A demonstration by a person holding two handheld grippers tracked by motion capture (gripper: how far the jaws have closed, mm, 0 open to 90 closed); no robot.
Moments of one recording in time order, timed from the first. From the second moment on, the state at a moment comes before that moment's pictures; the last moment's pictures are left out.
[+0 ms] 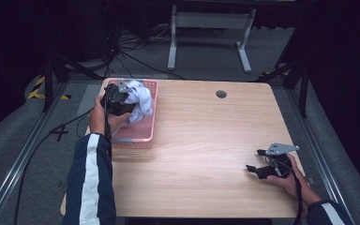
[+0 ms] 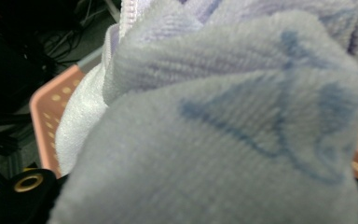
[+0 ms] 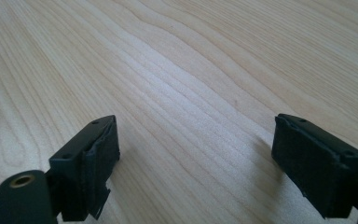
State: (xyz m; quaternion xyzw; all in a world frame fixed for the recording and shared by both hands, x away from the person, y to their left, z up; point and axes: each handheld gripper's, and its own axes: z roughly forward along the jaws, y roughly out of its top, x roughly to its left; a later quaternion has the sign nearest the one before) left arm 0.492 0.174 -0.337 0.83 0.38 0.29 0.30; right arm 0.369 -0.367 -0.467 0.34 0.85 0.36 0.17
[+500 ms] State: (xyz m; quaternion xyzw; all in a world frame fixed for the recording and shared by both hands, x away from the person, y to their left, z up) left arm 0.478 0.143 -0.277 0.83 0.32 0.30 0.34; right arm 0.368 -0.367 -0.467 0.35 0.85 0.36 0.17
